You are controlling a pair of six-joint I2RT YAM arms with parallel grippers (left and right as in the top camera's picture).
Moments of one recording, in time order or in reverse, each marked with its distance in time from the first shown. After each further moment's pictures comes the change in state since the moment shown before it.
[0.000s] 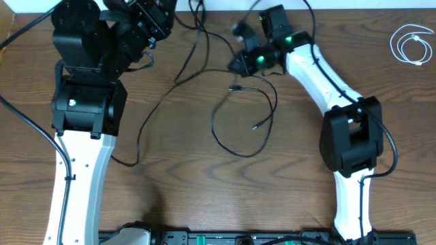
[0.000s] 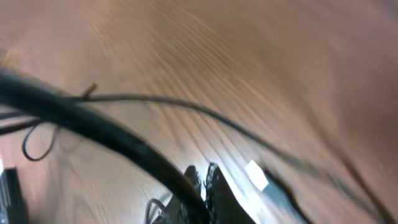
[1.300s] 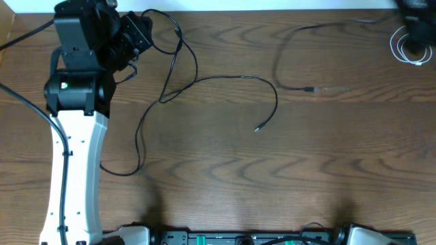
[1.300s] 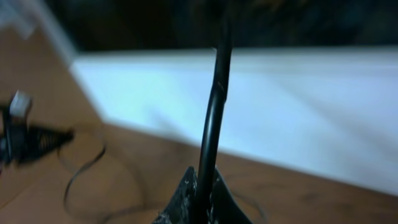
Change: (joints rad) left arm 0.117 0.089 0.002 -0.318 -0.096 0.151; right arm -0.605 -0.879 0.080 -0.050 -0.127 0.156
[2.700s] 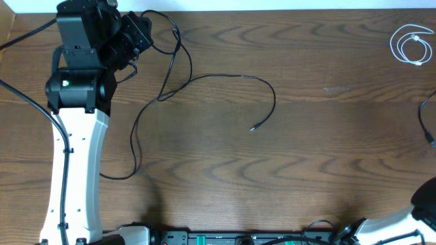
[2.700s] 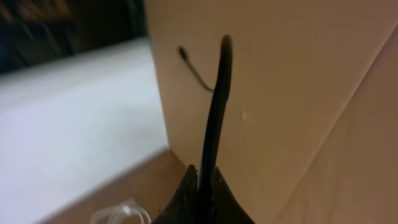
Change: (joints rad) left arm 0.000 0.007 0.000 -0.002 -0.023 0.002; right arm -0.483 0.469 0.348 0.022 0.740 -0.143
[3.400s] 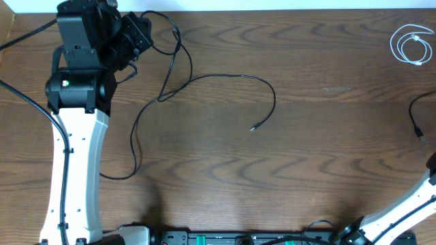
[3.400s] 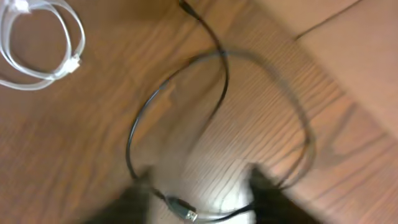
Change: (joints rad) left arm 0.000 0.000 0.000 -0.012 -0.003 0.000; right arm 0.000 0.414 -0.006 -0.454 0.063 0.084
